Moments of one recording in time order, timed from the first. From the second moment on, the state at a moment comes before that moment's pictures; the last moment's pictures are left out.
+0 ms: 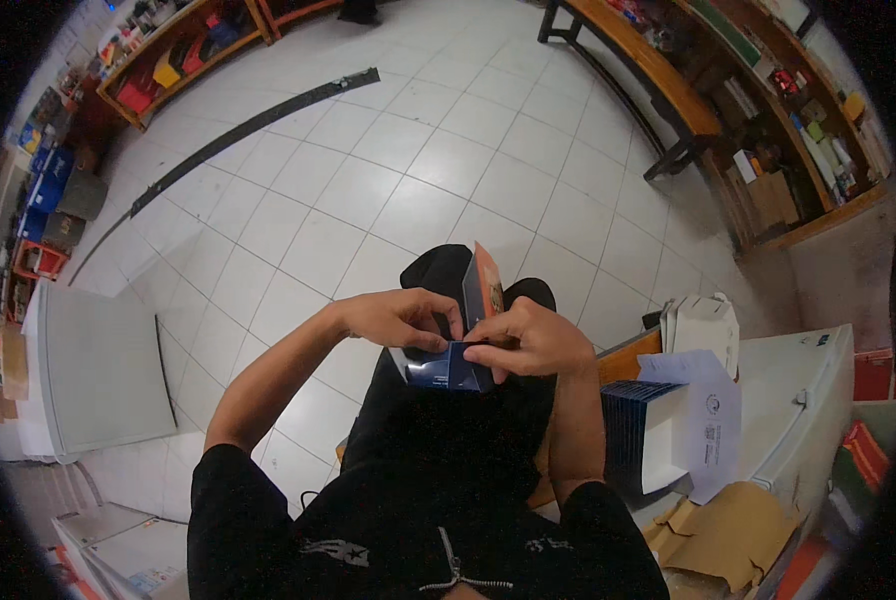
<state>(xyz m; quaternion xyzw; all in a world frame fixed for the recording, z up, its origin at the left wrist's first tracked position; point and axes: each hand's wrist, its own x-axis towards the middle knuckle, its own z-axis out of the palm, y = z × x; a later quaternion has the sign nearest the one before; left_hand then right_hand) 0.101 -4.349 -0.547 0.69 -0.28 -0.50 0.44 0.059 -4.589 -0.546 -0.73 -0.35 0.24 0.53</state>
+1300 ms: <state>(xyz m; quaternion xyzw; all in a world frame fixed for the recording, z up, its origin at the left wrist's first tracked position) 0.062 -4.357 -0.546 0.72 -0.38 -0.07 0.58 0.024 -4.595 -0.552 -0.92 -0.23 0.03 0.32</state>
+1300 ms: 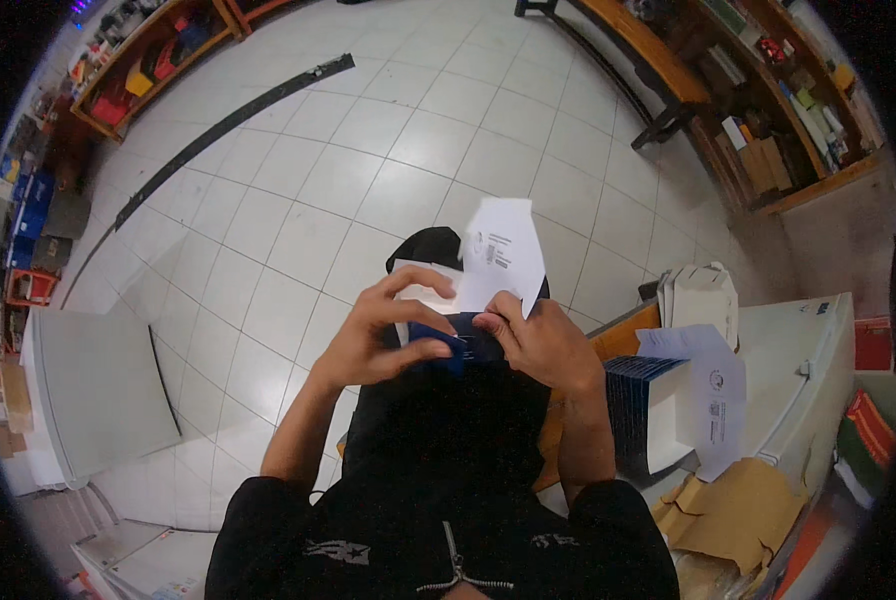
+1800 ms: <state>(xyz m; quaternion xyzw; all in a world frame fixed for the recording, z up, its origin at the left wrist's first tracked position) 0.049 -4.388 -0.528 0.82 -0.31 -0.20 0.43 0.005 -4.609 -0.534 -0.93 -0.21 0.02 0.31</state>
